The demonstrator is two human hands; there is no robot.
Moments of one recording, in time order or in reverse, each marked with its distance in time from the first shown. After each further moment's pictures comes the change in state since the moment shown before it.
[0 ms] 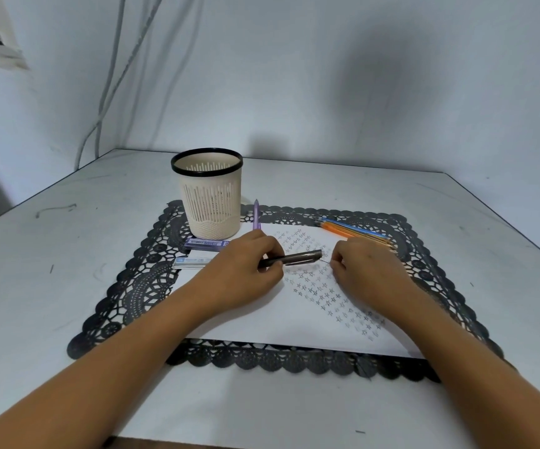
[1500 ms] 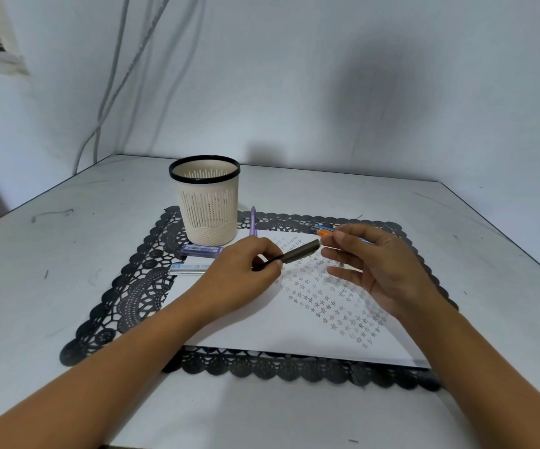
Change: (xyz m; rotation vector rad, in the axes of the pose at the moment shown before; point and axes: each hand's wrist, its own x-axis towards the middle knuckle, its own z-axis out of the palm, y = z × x) left_hand -0.002 0.014 -0.002 -0.246 0.050 -0.137; right_hand -0.005 -0.003 -0.033 1.614 -0.048 0.378
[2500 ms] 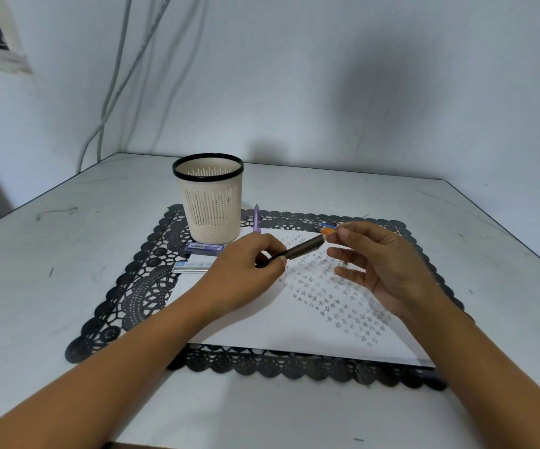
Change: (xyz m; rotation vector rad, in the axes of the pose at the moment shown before) left_hand 0.000 0.001 -0.001 -0.028 0.035 0.031; right_hand -0.001 0.002 0.000 -0.016 -0.003 -0.012
